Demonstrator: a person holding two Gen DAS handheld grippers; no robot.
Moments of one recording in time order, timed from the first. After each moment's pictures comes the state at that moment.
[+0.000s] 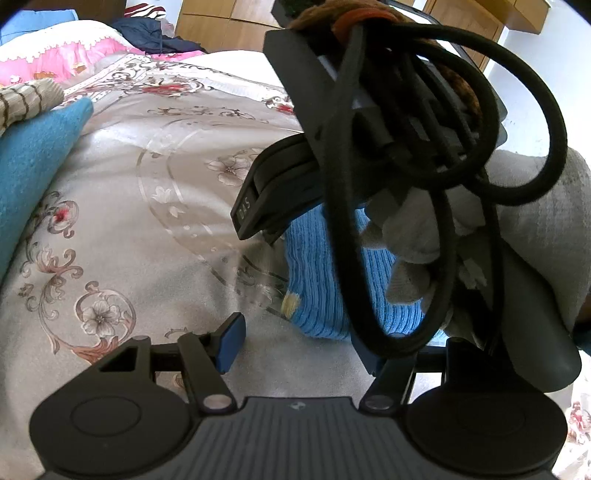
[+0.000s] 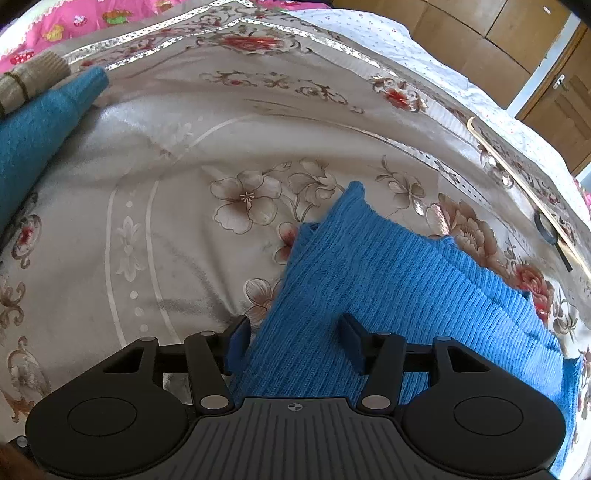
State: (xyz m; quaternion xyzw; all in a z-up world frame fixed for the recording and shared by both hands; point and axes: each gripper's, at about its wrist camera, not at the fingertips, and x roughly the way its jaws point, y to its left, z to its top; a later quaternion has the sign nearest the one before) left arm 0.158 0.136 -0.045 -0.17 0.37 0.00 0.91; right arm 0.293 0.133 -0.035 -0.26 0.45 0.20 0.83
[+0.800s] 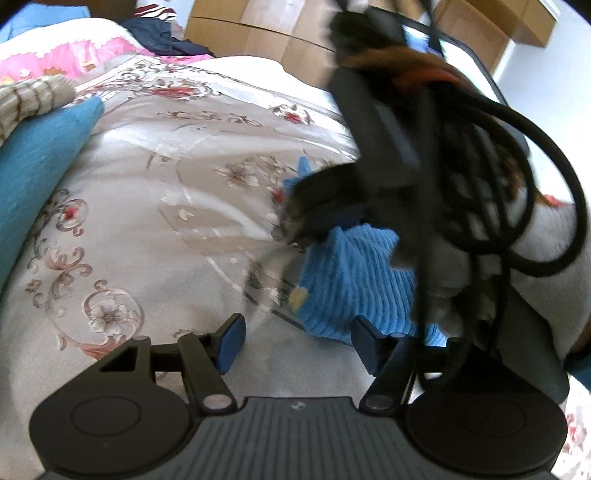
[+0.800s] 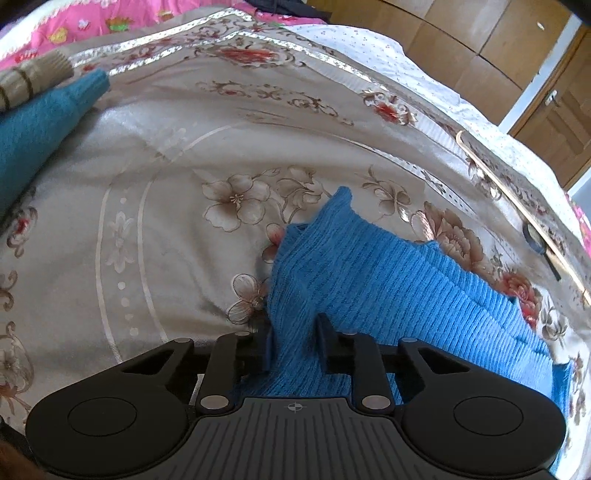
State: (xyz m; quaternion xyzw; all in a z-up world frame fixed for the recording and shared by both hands) left arm 0.152 0.142 -0.041 -0.20 0.35 0.01 0.91; right arm 0.287 0.114 -0.029 -0.25 0.42 0.20 0.85
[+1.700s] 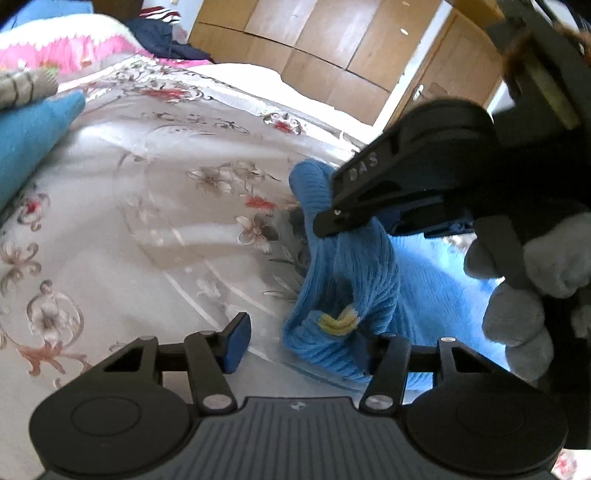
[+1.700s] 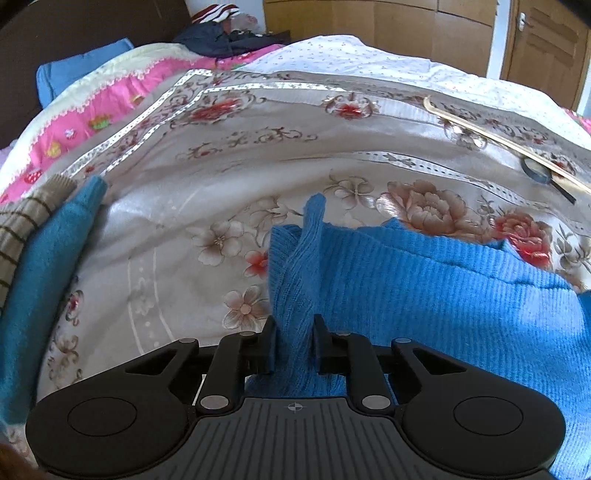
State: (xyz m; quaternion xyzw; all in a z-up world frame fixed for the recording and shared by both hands) left arm 0.164 0.121 -0.048 -0.23 0.32 0.00 0.92; right arm 0.296 0.045 0.007 -0.07 0.44 0.23 0.86
